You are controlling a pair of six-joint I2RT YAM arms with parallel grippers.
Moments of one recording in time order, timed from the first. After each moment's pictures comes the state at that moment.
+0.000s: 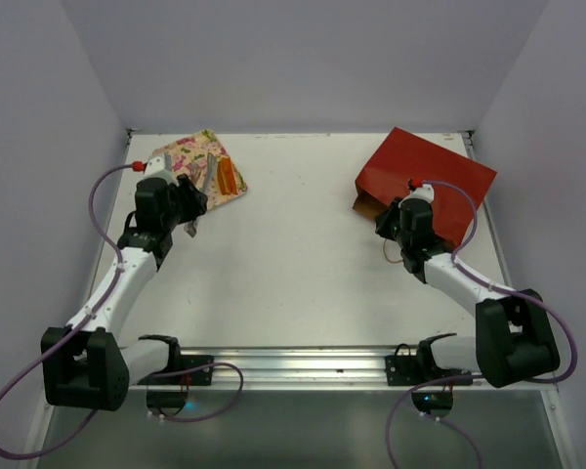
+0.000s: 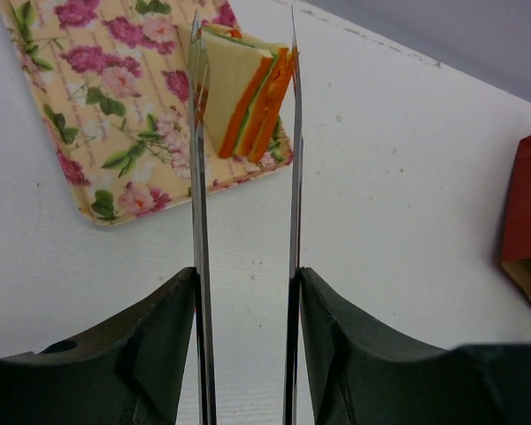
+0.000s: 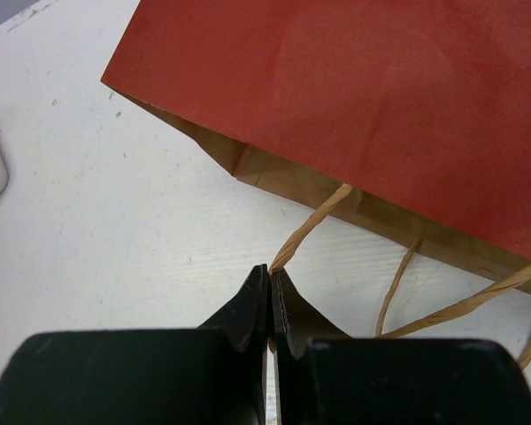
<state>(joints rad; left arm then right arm) -0.08 1.17 0.79 -0.07 0.02 -0.44 0.25 1.30 0.60 0.23 0.11 0.53</state>
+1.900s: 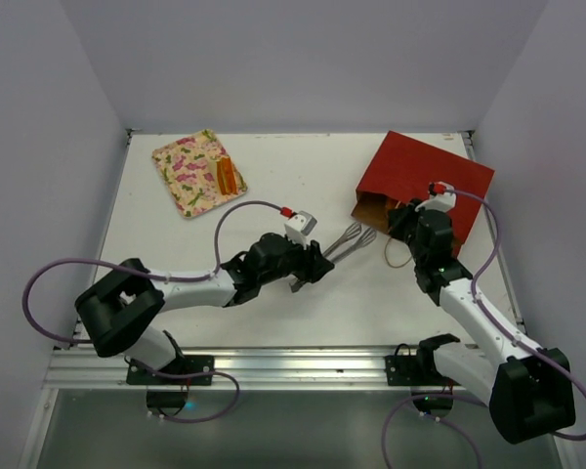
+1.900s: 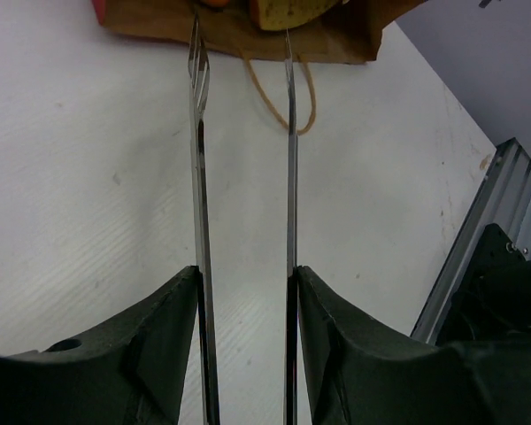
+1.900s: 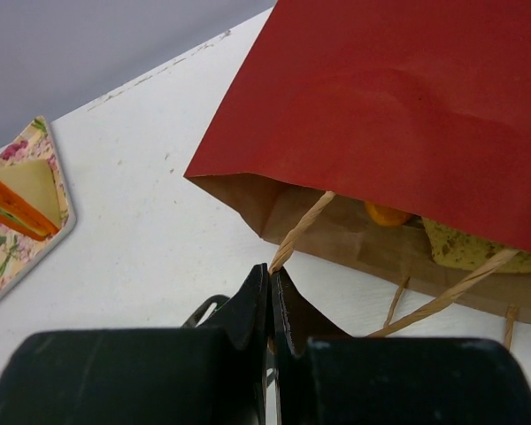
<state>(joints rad) -0.92 1.49 0.64 0.51 0.06 -0.48 0.25 1.00 0.53 0.19 0.16 0.53</state>
